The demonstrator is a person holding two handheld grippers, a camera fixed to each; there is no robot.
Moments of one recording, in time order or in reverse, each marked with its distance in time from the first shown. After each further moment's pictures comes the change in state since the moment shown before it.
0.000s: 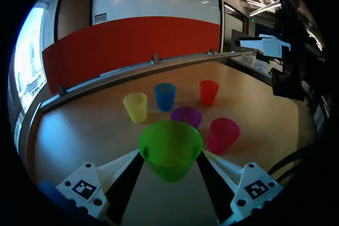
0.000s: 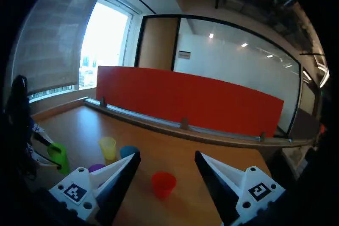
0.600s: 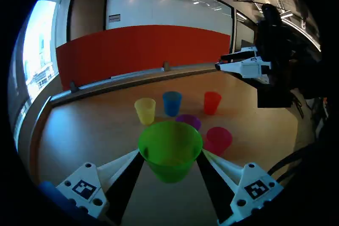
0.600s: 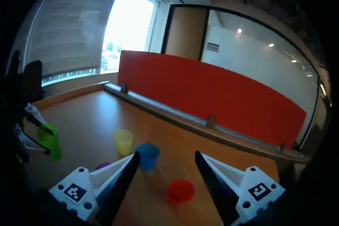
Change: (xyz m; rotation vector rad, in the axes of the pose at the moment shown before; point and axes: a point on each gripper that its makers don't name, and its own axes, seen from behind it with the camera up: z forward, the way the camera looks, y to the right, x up) left arm 0.017 -0.001 -0.046 0.072 0.032 -0.080; right arm -0.006 -0.044 0.053 0.197 -0.108 -0.112
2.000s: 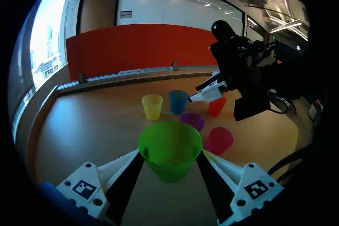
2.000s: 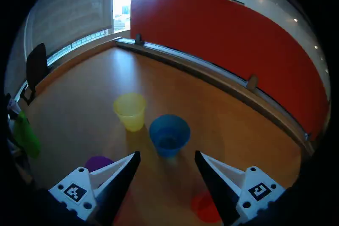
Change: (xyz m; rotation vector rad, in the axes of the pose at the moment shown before) left arm -0.010 -0.010 -0.013 0.050 -0.005 -0.081; right arm -0.077 -0.051 0.113 0.188 -0.378 0.021
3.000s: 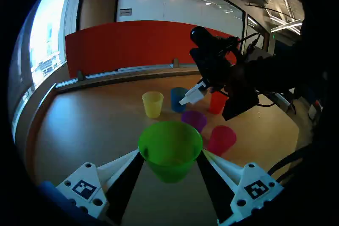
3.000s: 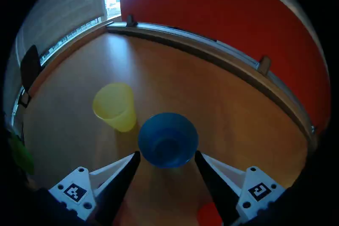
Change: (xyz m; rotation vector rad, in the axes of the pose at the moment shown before) left arm -0.006 -0.003 0.010 -0.007 -0.015 -0.003; right arm -0.005 0.002 0.050 0.018 -0.148 0.059
